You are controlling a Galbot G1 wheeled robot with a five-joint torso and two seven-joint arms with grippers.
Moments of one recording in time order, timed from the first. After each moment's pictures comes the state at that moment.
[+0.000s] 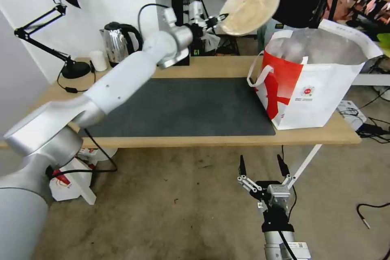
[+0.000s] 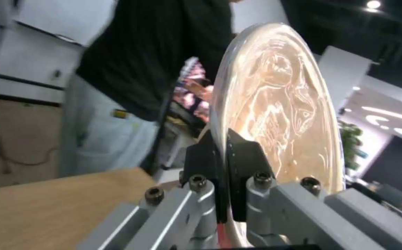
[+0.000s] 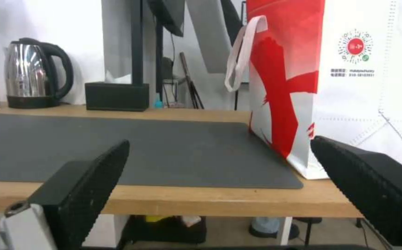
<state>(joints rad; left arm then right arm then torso) -0.21 -1.31 0.55 -1.04 -1.70 0.19 0.20 -1.63 0.90 -0.05 2.20 -0.01 0.25 0.85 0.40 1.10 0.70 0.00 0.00</state>
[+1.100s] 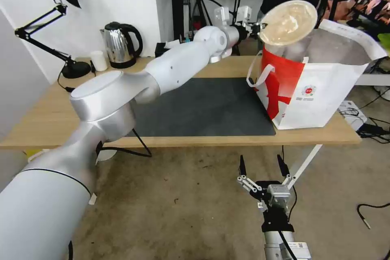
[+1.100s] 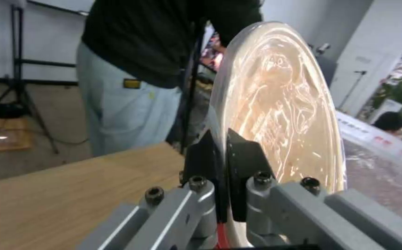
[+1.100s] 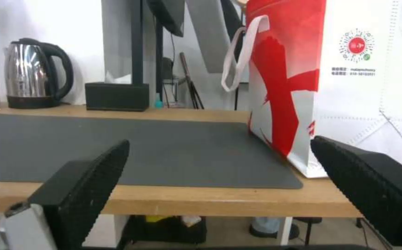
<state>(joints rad) -0.38 -1.60 0.80 -0.64 -1.70 0.17 0.14 -1.63 0.90 -0.05 2.20 -0.01 0.25 0.85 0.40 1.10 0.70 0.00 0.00</state>
